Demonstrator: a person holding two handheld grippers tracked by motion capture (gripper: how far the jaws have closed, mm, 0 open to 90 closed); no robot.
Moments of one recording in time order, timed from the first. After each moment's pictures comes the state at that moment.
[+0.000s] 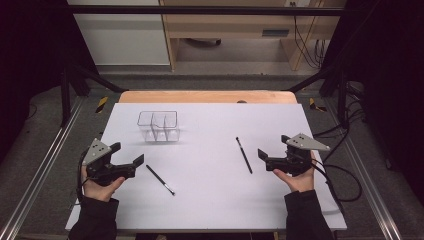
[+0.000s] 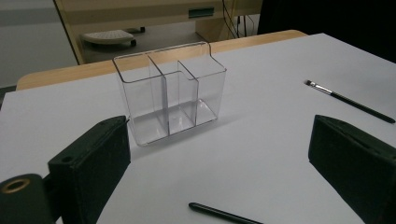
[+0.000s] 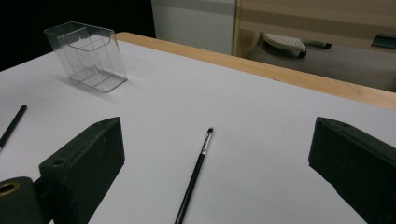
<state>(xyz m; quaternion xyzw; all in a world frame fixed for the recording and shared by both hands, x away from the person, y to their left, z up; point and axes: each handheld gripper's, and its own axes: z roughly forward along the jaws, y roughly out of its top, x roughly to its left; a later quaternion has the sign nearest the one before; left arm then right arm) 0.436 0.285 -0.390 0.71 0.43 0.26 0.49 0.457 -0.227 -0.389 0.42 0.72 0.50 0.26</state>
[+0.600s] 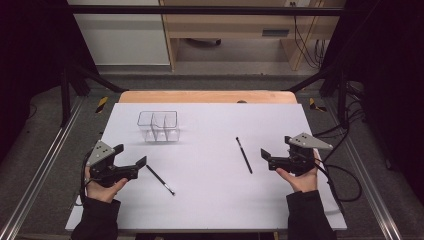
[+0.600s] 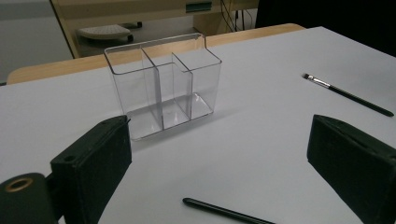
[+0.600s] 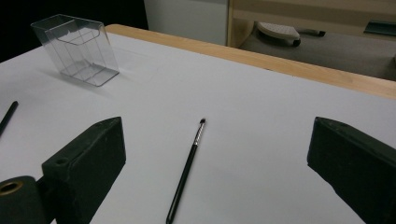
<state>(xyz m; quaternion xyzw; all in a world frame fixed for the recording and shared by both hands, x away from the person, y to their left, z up) 0.437 0.279 -0.396 0.72 0.43 0.26 0.48 0.456 -0.233 -0.385 0.43 0.72 0.48 0.26</state>
